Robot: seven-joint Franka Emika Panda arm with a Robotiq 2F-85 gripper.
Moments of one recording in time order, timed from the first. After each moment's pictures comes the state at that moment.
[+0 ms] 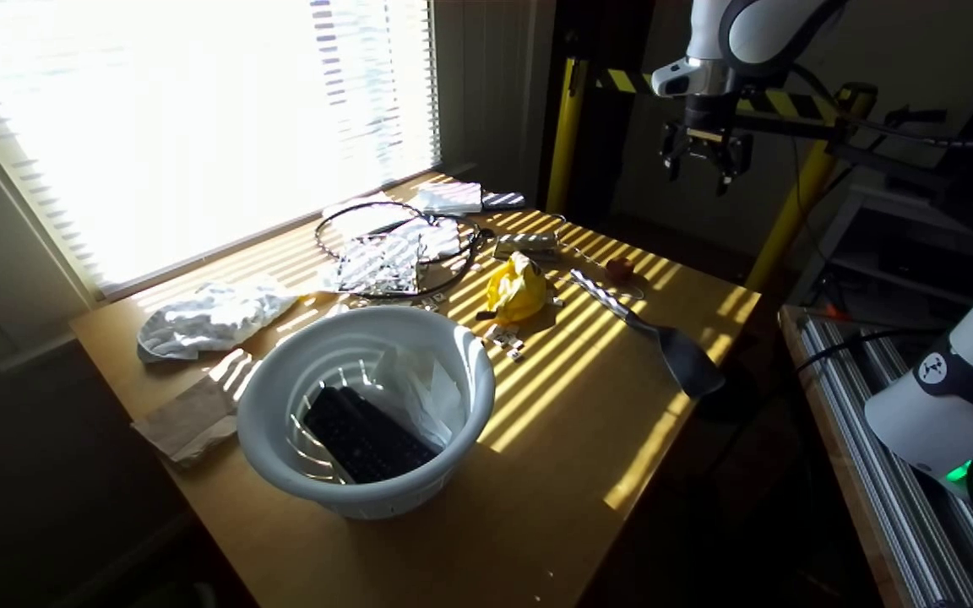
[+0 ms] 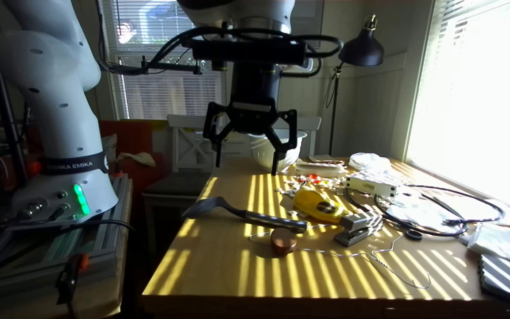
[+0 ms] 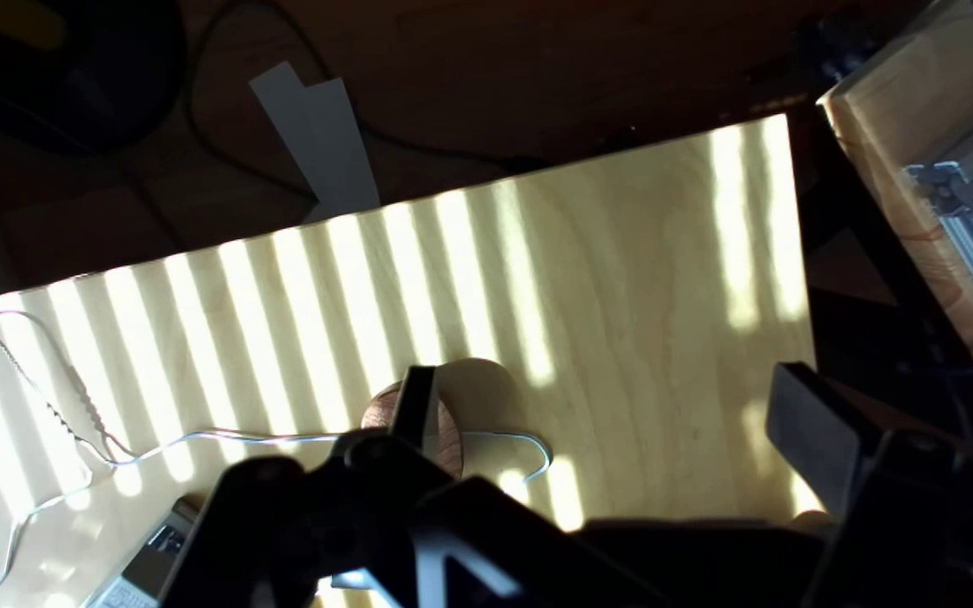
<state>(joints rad) -0.20 -0.10 -0.59 -2.47 -0.34 2.32 -1.44</state>
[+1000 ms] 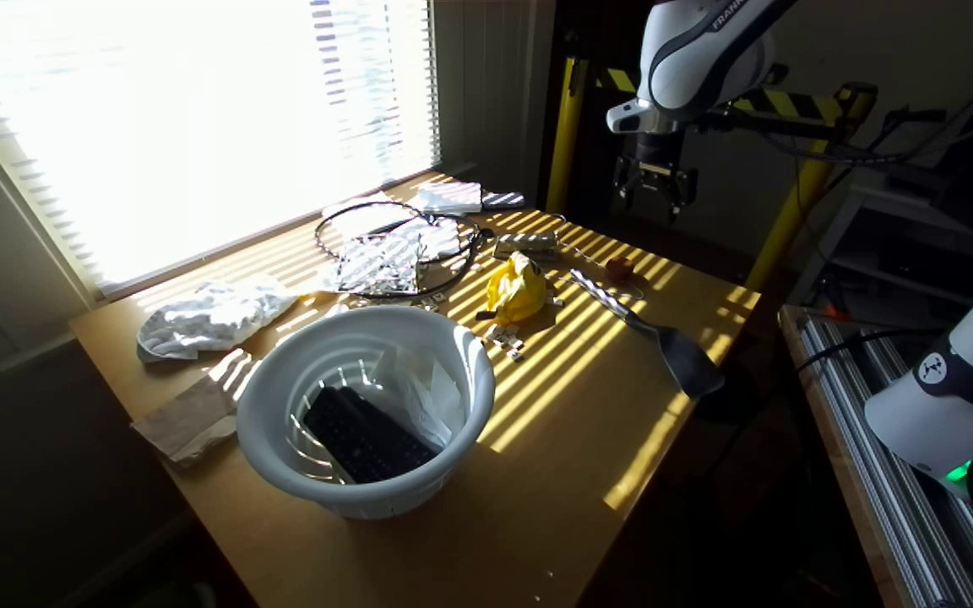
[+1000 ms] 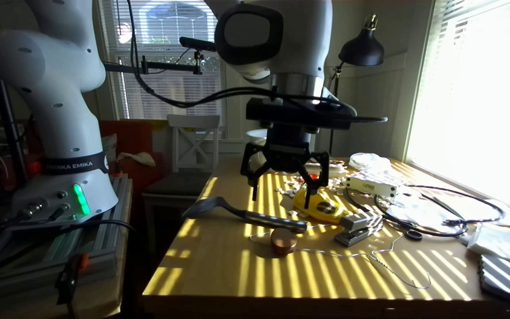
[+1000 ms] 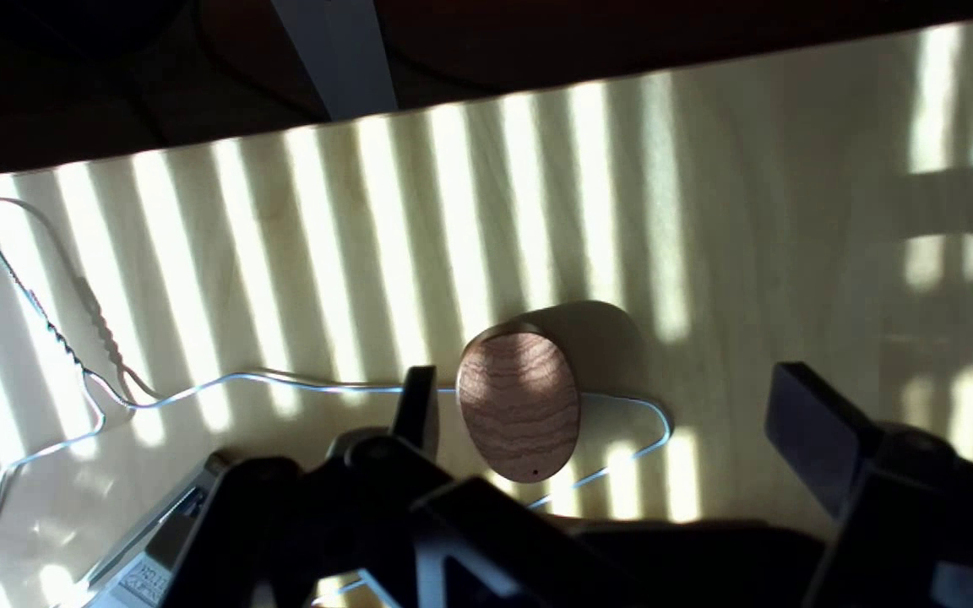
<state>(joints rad) -0.32 0.20 -0.40 -2.33 -0.07 2.46 -1.63</state>
